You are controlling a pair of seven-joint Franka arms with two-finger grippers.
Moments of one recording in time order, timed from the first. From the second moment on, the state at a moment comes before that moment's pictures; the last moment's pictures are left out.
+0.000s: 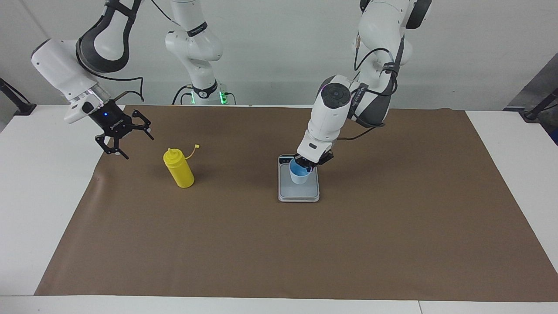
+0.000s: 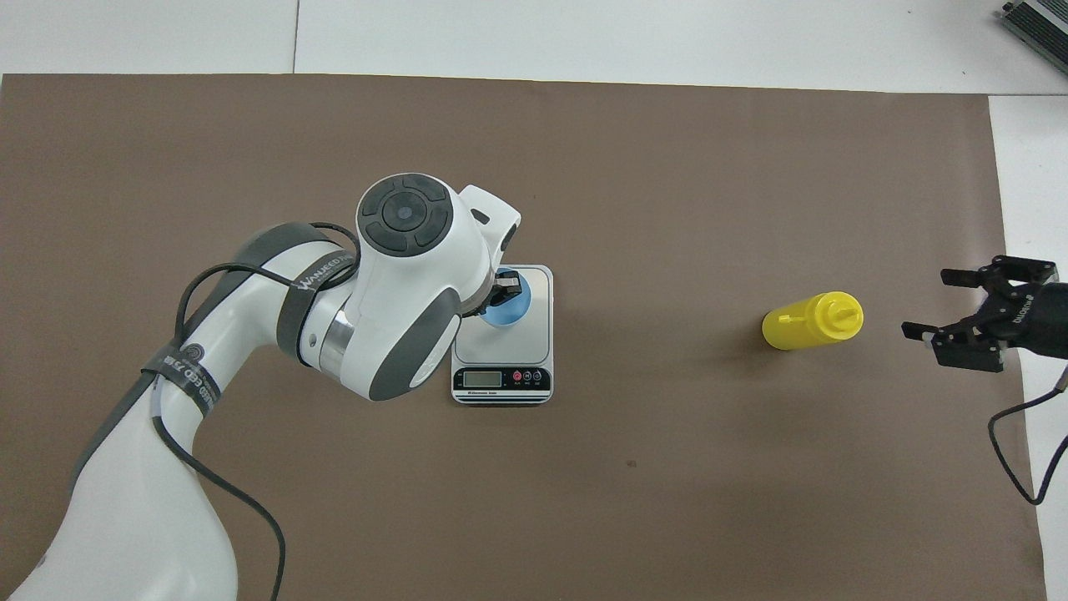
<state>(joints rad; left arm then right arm) -0.44 0.35 -0.18 -1.69 -0.04 2.04 -0.75 -0.27 -0.10 -0.06 -2.16 0.69 2.07 -1.43</state>
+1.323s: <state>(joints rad) -0.45 0.35 -0.17 -1.73 -0.03 2.10 -0.75 -0.33 0.24 -0.06 -2.30 1.34 1.98 -2.37</state>
